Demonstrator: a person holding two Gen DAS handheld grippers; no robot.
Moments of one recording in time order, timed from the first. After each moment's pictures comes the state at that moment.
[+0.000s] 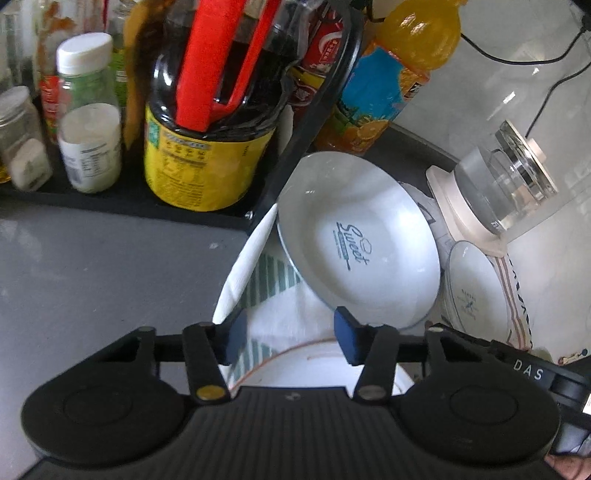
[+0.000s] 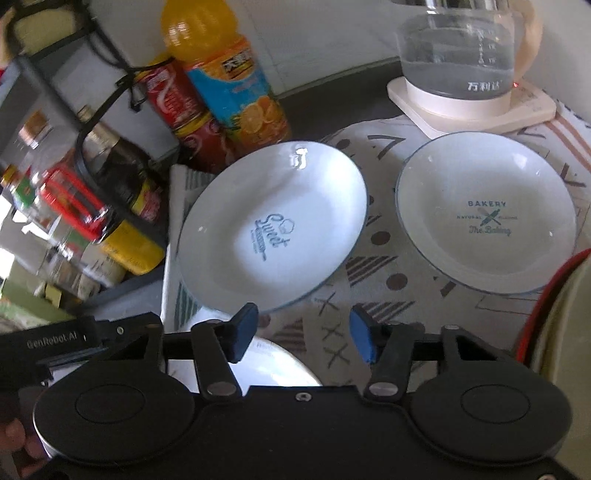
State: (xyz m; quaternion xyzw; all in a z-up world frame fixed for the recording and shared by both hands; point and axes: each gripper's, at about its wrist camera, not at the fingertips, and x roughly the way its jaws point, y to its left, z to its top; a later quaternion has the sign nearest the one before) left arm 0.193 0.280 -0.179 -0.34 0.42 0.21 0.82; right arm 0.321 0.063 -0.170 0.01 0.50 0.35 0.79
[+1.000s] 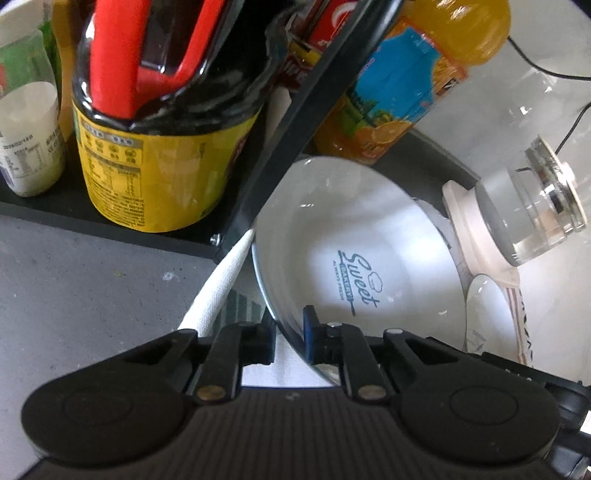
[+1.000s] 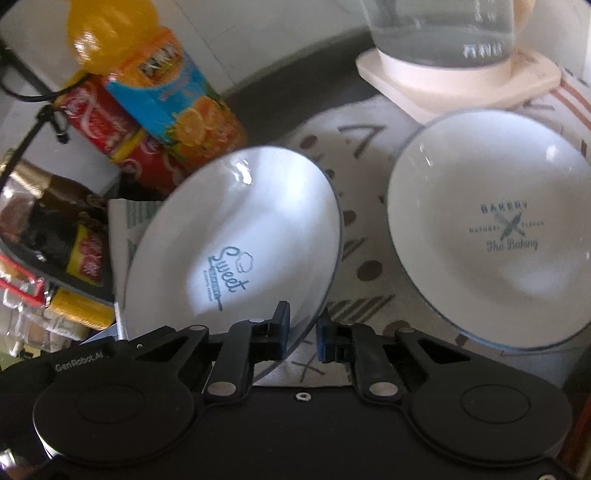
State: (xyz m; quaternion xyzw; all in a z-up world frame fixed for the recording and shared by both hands) left arm 0.245 0.298 -0.219 -0.37 0.41 0.21 0.80; right arm 0.365 0.087 -0.201 0.04 0.53 0.32 0.79
